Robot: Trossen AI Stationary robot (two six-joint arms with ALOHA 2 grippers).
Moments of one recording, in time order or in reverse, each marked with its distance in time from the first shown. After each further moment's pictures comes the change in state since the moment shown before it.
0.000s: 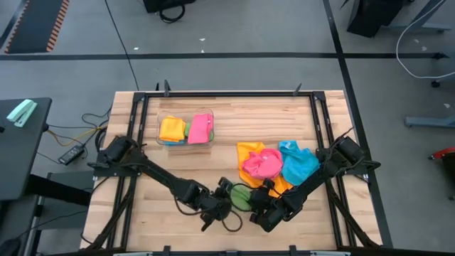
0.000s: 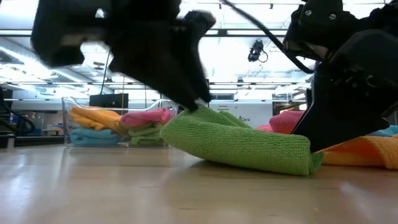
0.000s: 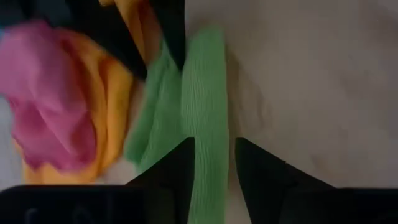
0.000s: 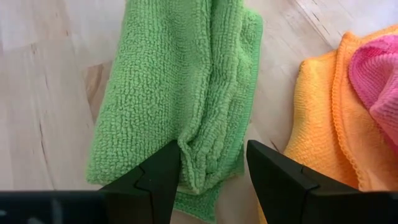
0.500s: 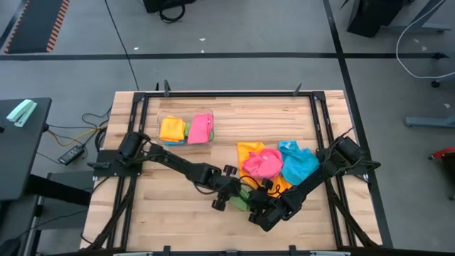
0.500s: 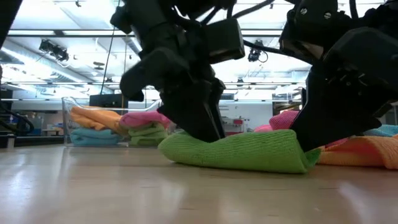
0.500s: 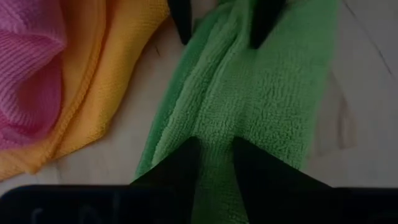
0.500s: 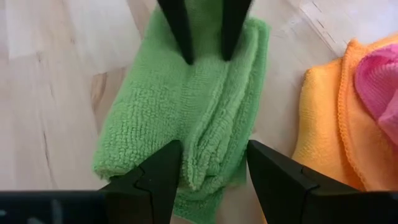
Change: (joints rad) left arm 0.196 0.103 0.000 0.060 0.271 -0.178; right arm -0.005 0.002 -0.002 0.043 0.006 -0.032
